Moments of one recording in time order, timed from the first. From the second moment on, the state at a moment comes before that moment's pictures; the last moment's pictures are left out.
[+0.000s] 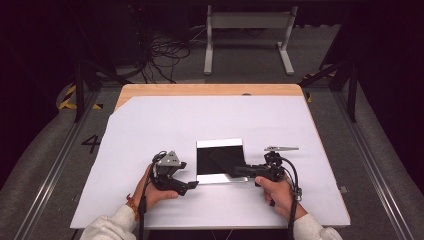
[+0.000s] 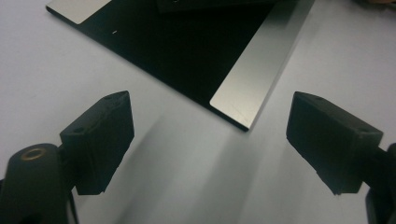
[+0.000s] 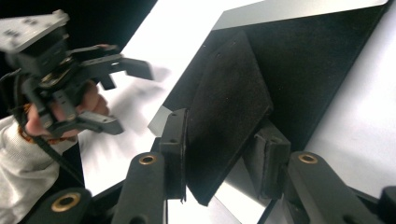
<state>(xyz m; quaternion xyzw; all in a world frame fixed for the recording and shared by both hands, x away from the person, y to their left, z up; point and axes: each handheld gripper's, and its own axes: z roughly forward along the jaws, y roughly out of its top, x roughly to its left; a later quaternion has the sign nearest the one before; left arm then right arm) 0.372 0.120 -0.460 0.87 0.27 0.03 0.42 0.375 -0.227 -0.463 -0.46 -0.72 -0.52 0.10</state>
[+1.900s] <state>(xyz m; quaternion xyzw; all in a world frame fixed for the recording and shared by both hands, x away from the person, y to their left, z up) 0.390 0.093 -0.432 0.85 0.25 0.13 0.45 0.359 -0.226 -0.453 -0.37 -0.78 -0.50 0.00</state>
